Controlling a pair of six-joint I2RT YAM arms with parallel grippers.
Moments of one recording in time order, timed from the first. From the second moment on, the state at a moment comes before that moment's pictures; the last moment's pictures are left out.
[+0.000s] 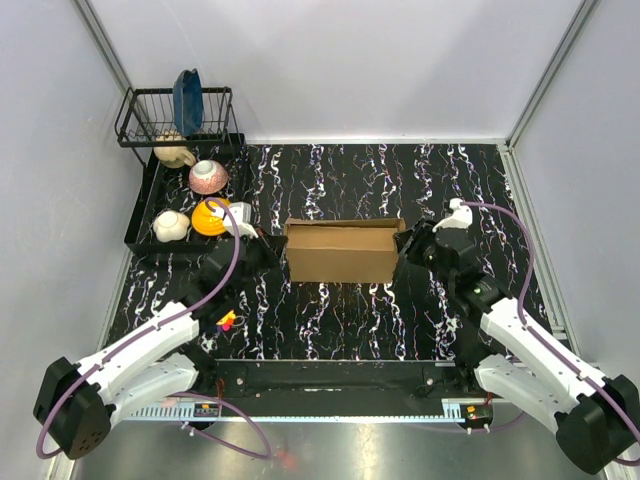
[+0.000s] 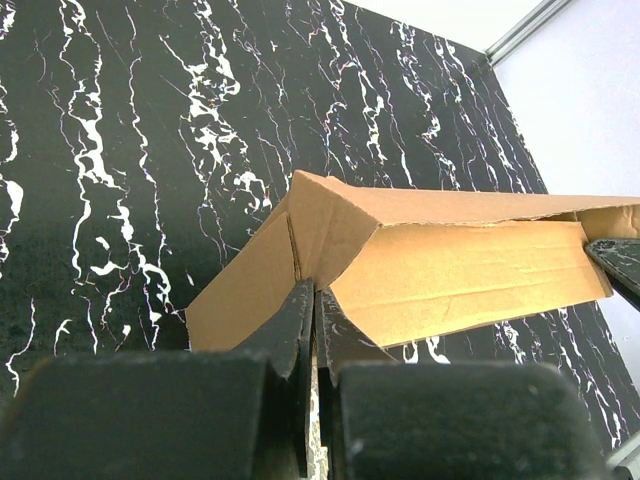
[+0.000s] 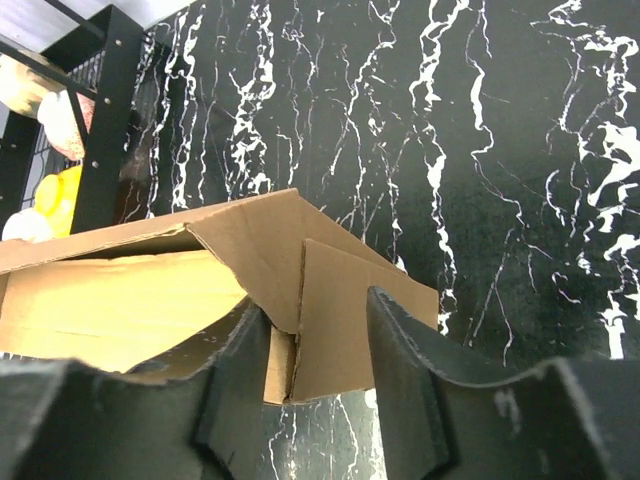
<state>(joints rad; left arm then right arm) -0.66 0.88 0.51 0.13 -0.23 -0.61 0.52 0.89 0.58 -0.06 0.22 0.67</state>
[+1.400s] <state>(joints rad) -0.70 0.92 0.60 -0.01 -0.37 -0.66 0.52 0.92 0.84 -0.25 0.14 0.50</state>
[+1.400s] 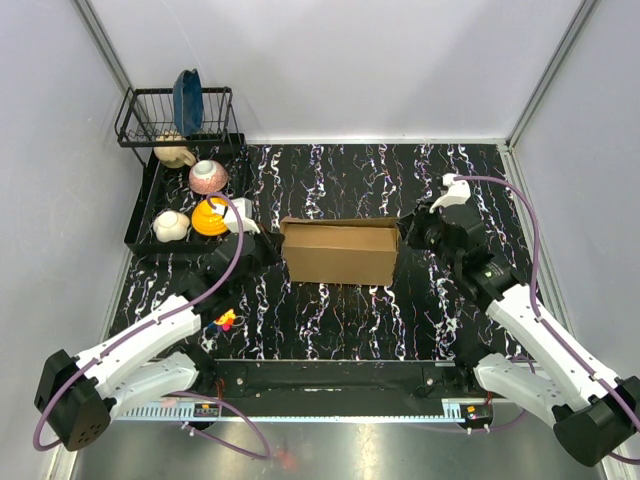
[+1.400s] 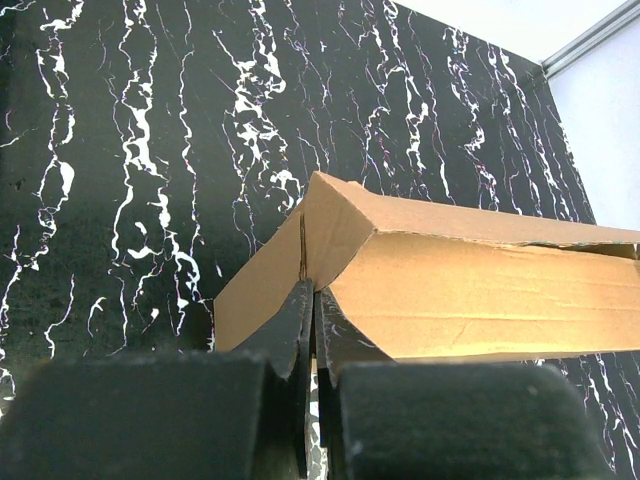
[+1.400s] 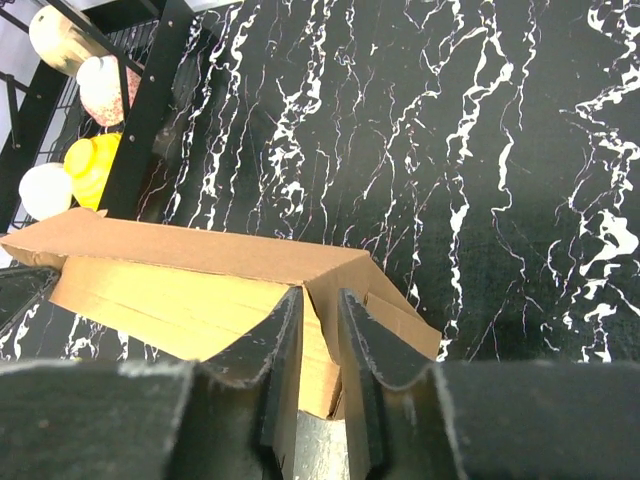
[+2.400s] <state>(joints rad) -0.72 0.93 0.63 -0.06 -0.37 -0.68 0.52 0.93 0.78 -0.29 0.17 0.46</state>
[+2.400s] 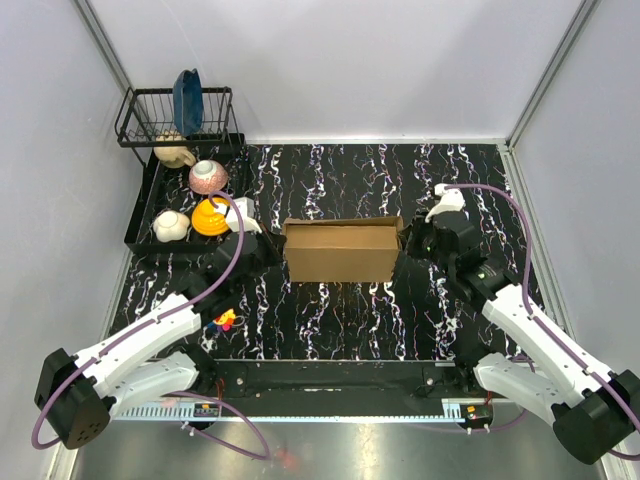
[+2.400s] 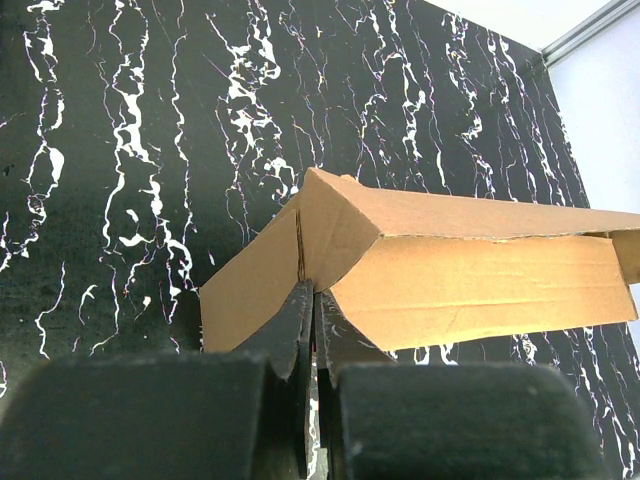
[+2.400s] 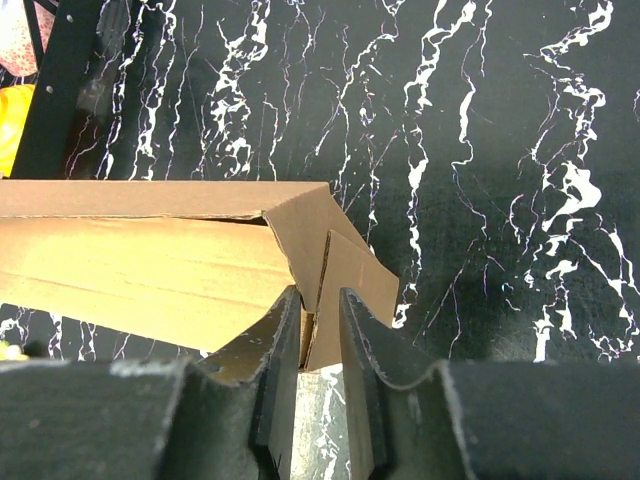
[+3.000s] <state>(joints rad) -0.74 0.94 0.65 -0.08 -0.39 -0.68 0.52 0.96 0.77 -0.25 0.17 0.46</state>
